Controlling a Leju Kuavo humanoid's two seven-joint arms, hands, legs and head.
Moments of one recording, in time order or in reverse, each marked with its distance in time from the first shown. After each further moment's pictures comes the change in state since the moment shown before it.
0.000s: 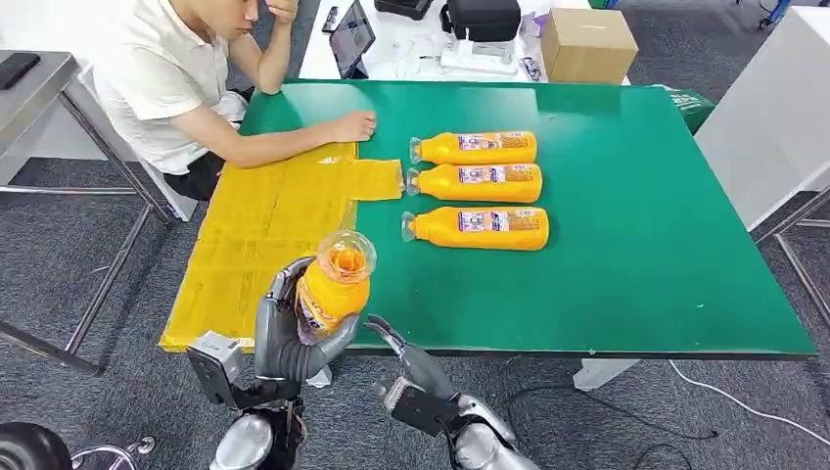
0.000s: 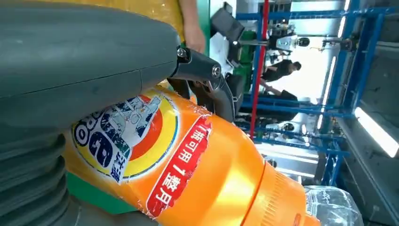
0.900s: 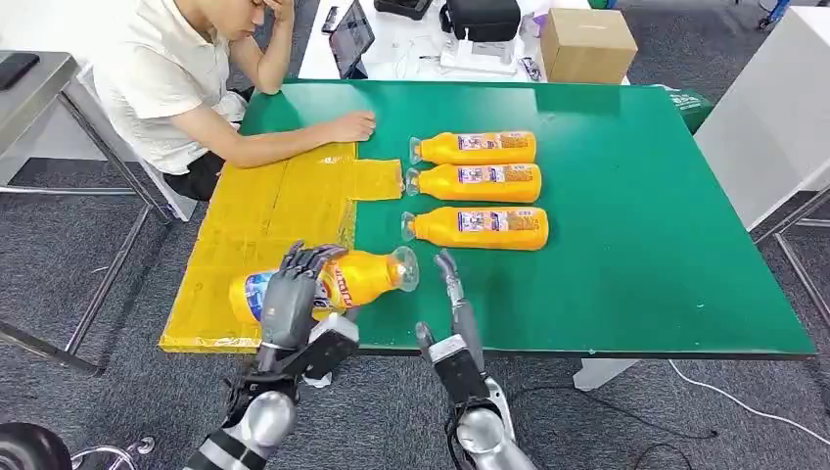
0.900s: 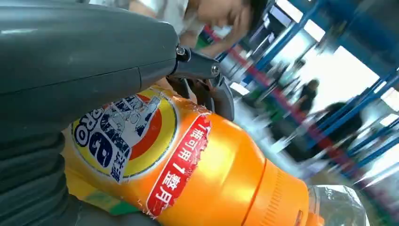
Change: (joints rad) left arm -0.189 0.034 0.004 0.241 -0.841 0.204 0.326; right arm 0.072 0.077 -0.151 -0.231 -0.175 -0.316 -0.041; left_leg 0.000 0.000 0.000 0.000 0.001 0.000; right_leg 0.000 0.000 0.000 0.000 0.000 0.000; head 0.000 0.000
